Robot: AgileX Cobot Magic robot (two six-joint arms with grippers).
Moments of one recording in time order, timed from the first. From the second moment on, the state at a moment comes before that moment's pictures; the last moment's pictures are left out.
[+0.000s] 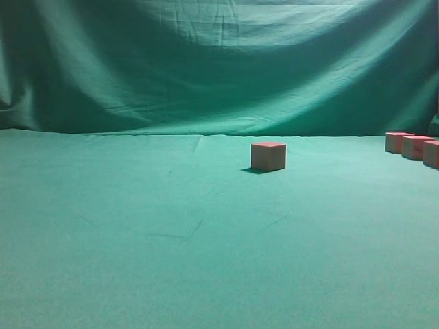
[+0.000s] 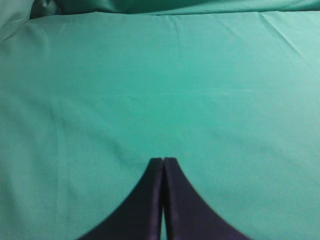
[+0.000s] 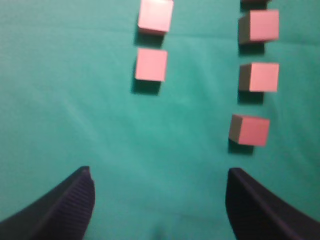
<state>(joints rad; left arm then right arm) 0.00 -0.01 0.02 0.02 0.35 0.01 0.10 1.48 -1.26 -0.10 1.24 0.06</state>
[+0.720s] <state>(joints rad) 0.00 -0.01 0.02 0.02 0.35 0.01 -0.18 1.55 -1.01 -0.19 0.92 0.06</state>
